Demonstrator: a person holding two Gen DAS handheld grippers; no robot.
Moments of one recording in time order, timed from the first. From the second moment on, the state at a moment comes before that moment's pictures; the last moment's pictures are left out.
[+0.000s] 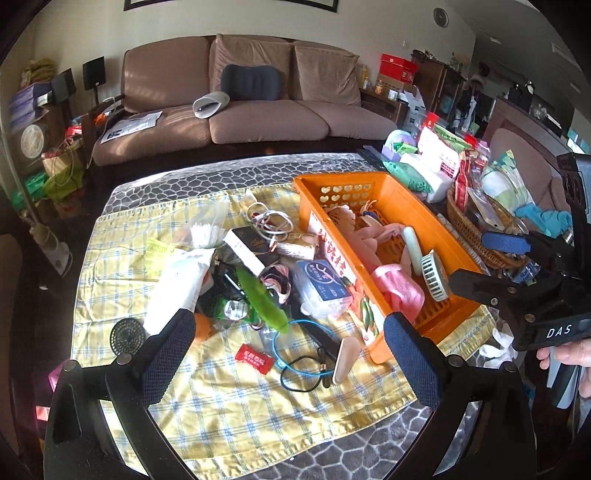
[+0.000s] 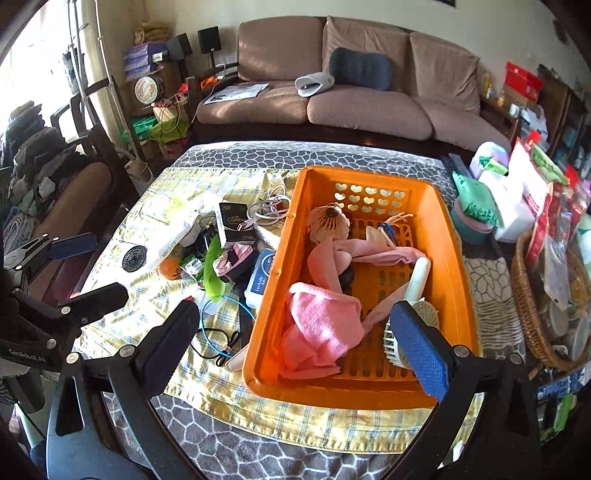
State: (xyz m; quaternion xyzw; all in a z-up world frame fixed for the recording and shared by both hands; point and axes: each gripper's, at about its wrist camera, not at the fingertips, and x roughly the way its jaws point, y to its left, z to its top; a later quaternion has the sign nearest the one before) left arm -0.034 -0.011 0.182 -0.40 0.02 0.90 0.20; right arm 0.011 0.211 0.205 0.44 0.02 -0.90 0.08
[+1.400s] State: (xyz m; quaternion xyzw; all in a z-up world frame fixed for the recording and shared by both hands) left arm -0.006 -0.036 0.003 -0.43 0.01 0.90 0.03; right arm 0.048 0.262 0.015 0.44 -0.03 -0.90 -0.02
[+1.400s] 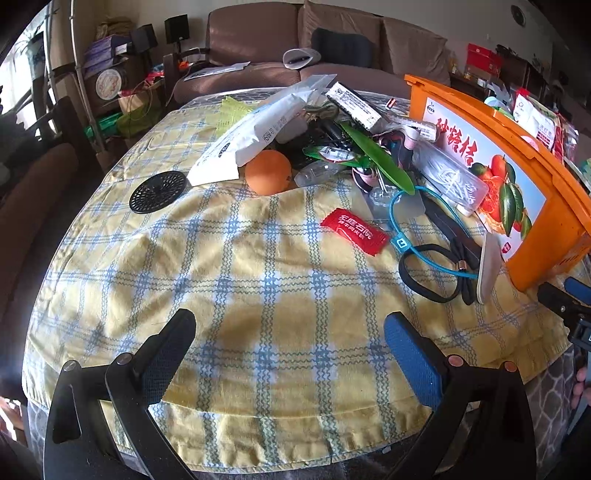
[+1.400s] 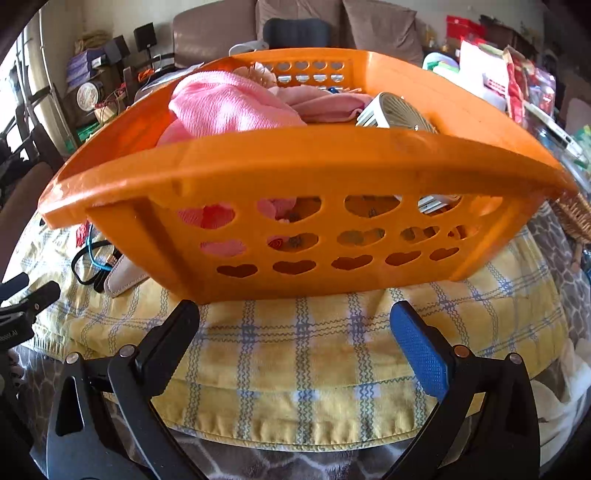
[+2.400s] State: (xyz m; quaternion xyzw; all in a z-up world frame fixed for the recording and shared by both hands) left arm -0.015 -0.032 -0.005 -0.45 0.00 0.89 0.03; right arm 0.039 0.256 0.003 0.47 -0.01 -0.88 -0.04
